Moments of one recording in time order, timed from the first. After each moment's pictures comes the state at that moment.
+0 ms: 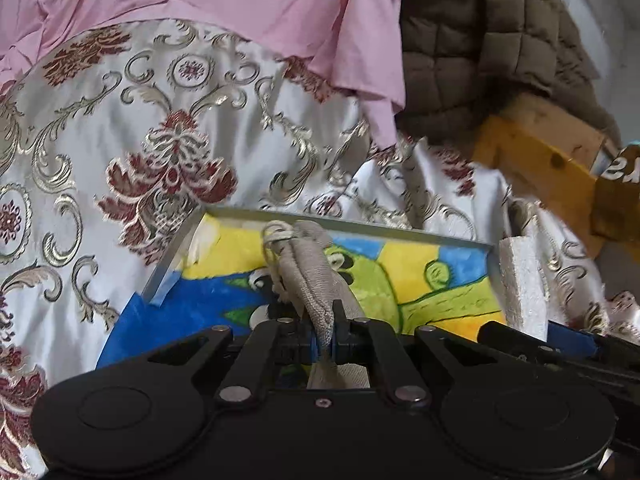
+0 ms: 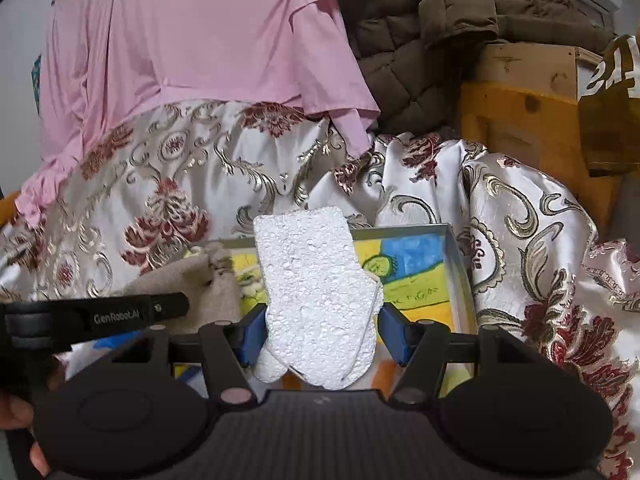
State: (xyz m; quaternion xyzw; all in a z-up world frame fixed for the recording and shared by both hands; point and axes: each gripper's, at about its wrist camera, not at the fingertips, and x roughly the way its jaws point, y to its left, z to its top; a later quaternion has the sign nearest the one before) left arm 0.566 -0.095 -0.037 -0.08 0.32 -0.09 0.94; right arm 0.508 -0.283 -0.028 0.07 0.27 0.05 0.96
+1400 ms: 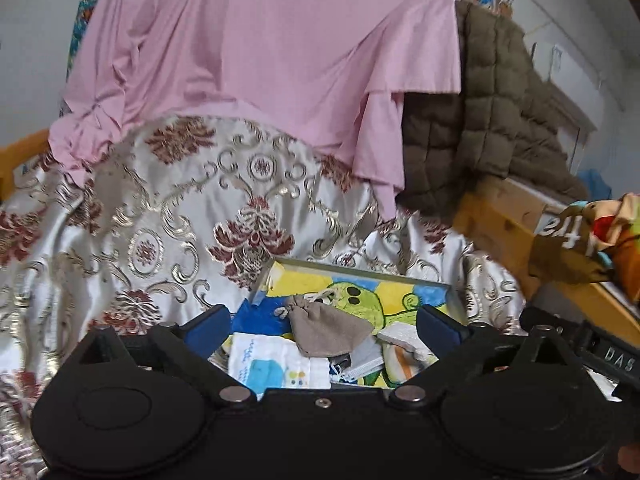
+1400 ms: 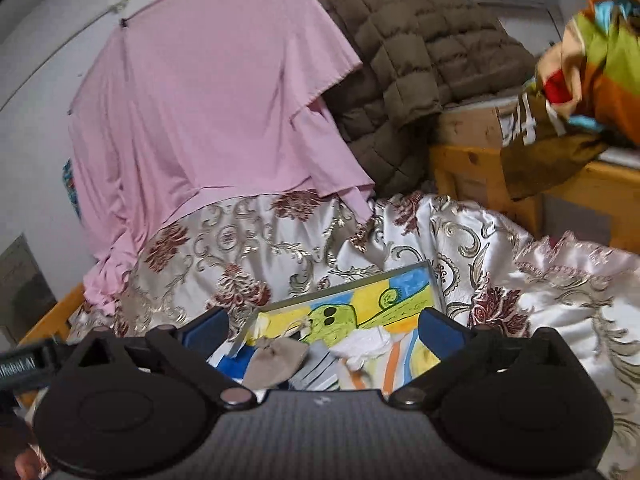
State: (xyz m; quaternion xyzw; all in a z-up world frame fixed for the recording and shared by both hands) left arm 0.354 -0.045 0.094 -0.09 0.23 -0.05 0.97; right arm 0.330 -0.302 0.069 0.16 0.17 0.06 0.97
